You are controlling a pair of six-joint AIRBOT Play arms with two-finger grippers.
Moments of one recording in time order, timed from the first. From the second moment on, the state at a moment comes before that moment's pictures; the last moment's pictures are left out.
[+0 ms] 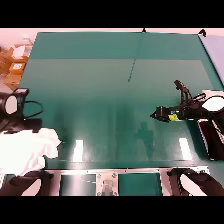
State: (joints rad) left arm -0.05 -0.90 0.79 1.84 -1.49 -1.81; right arm -0.04 -0.93 0.70 -0.95 1.13 1.41
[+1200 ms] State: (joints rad) left arm 0.23 -1.03 1.00 1.44 -1.39 -1.55; right arm -0.04 -0.93 0.70 -0.95 1.13 1.41
